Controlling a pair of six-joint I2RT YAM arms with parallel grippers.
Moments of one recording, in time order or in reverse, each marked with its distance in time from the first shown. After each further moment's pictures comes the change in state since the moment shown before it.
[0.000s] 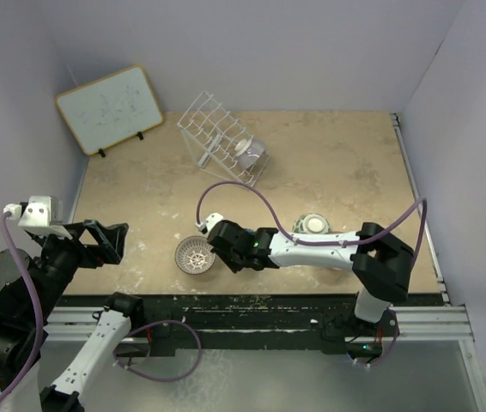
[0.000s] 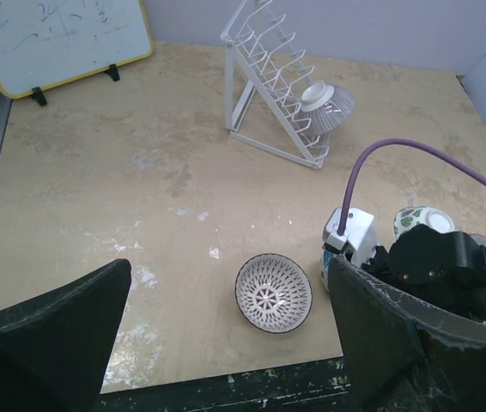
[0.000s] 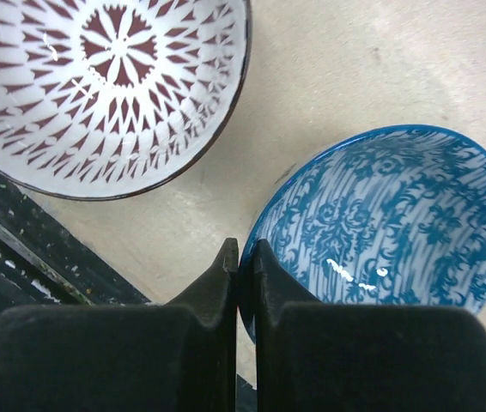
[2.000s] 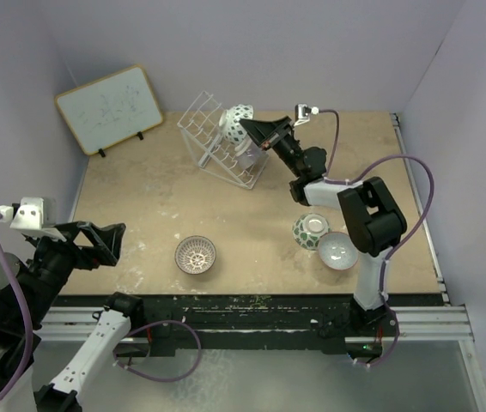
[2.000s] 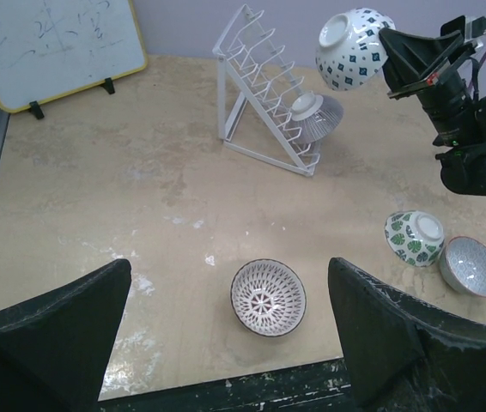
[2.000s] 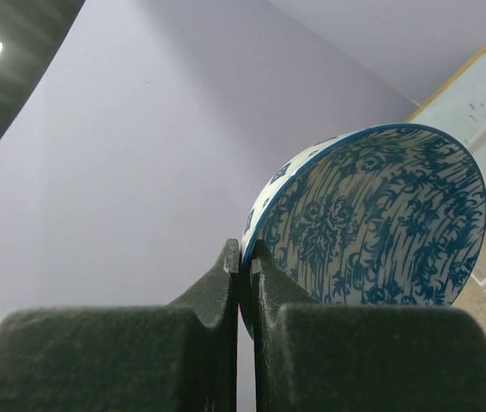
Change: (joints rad) left arm -0.017 0.012 0.050 -0.009 -0.003 0.001; right arm -0.749 0.238 0.027 1.811 -0.561 1.080
